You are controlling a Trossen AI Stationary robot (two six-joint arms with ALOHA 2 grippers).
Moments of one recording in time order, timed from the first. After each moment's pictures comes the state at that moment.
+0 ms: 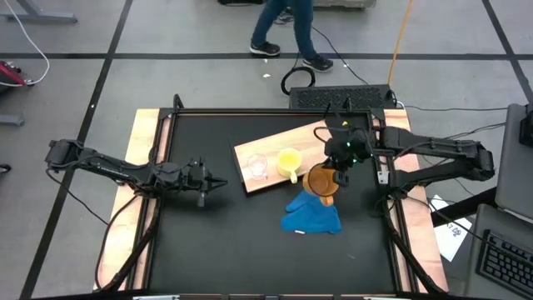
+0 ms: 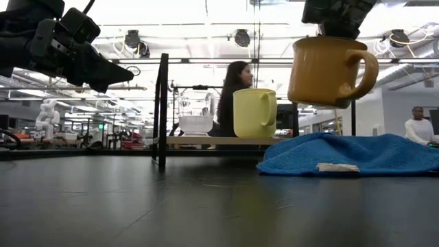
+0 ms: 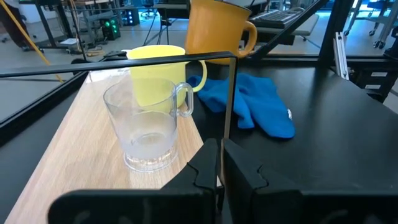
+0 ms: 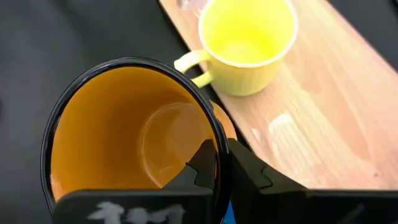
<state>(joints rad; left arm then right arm) -0.12 0.82 0.10 0.55 -0.14 -0.03 -0.19 1.07 0.97 -0.82 -0.13 0.06</state>
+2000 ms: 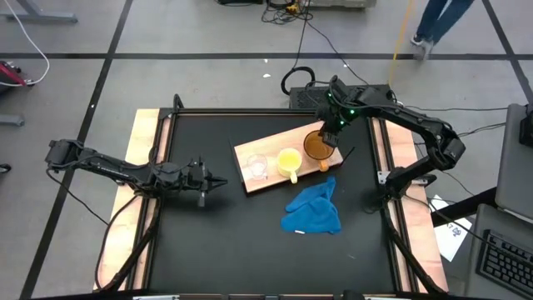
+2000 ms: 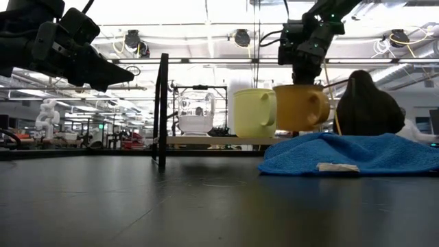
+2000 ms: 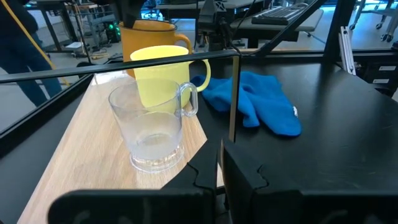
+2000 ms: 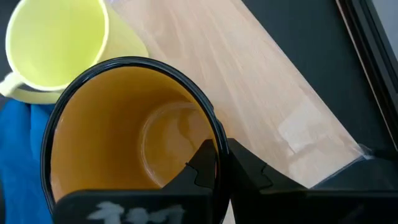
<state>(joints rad) -0.12 0.82 0.10 0.55 -0.16 0.00 -0.73 1.46 1.21 -0.93 -0.35 -0.35</state>
